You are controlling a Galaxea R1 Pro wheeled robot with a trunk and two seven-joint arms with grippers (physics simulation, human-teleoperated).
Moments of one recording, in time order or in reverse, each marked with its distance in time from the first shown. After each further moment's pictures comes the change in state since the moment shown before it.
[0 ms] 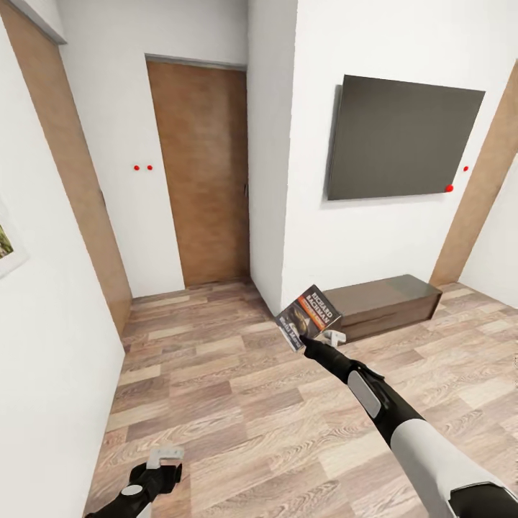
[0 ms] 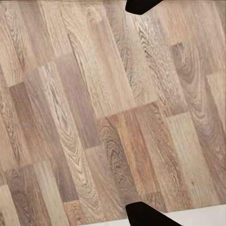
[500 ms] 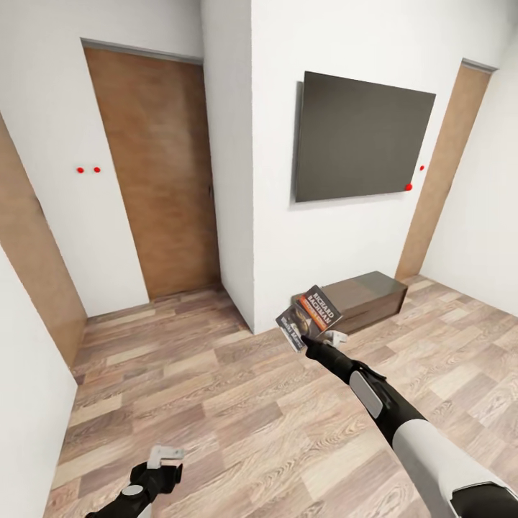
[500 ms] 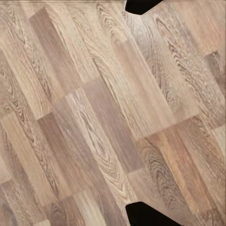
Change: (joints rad) left arm 0.000 -0.001 0.000 0.000 -0.023 0.000 0.000; right arm 0.000 -0.008 0.000 0.003 0.000 0.000 0.003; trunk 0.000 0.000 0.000
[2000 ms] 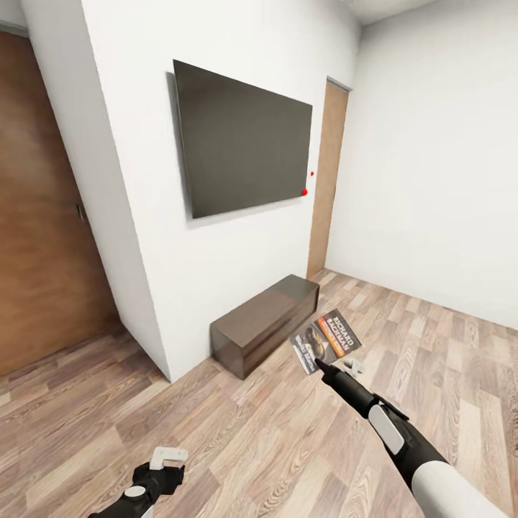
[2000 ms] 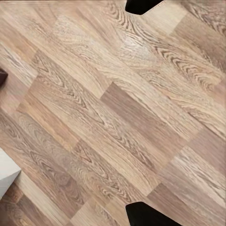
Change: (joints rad) left arm 0.002 -0.008 -0.002 0.001 -0.026 -0.003 0.000; right arm 0.149 -0.023 -0.161 -0.004 -0.052 0.003 0.140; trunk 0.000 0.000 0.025
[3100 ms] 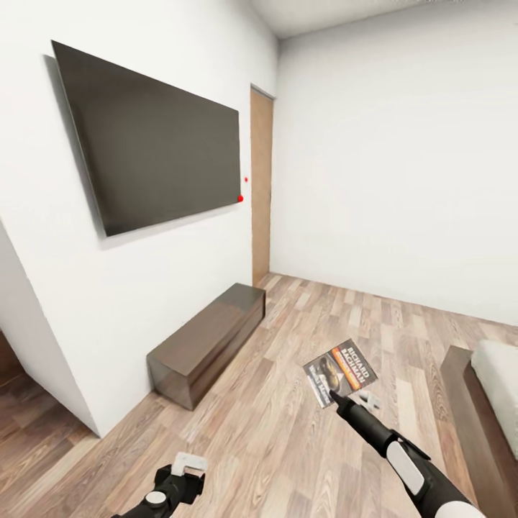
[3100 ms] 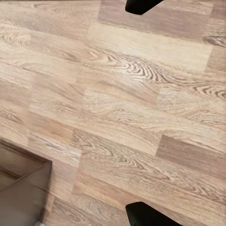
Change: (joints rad) left arm 0.006 -0.066 -0.121 0.009 -0.003 0.003 0.000; right arm 0.113 -0.038 -0.046 0.039 -0.001 -0.001 -0.005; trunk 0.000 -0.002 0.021
